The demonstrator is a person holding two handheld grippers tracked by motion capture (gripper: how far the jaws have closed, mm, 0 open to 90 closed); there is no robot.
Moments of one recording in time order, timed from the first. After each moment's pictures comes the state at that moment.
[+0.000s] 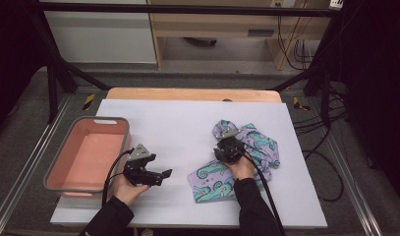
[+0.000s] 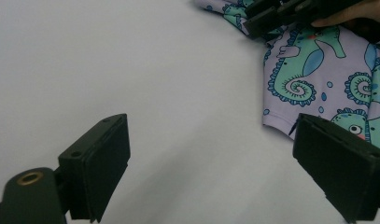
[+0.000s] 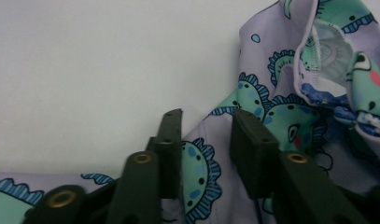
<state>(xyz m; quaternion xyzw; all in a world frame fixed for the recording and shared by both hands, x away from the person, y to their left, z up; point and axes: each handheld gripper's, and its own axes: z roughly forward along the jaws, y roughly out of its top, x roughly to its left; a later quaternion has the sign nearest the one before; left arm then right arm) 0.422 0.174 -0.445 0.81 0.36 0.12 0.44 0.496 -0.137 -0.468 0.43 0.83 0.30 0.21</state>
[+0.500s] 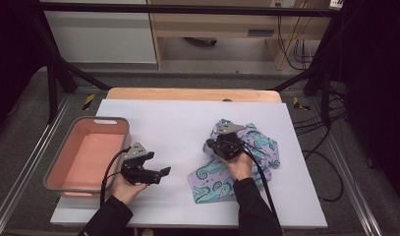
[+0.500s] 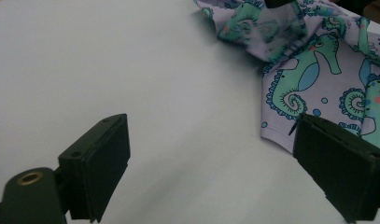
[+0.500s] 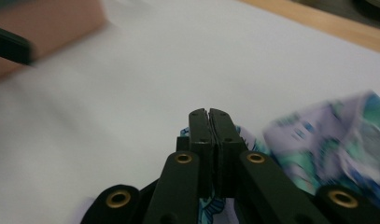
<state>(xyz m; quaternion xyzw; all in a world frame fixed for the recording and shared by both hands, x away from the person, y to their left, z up) 0.421 0.180 -0.437 0.80 0.36 0.13 0.46 0.476 -0.124 -0.418 0.37 0.81 0.43 0.17</state>
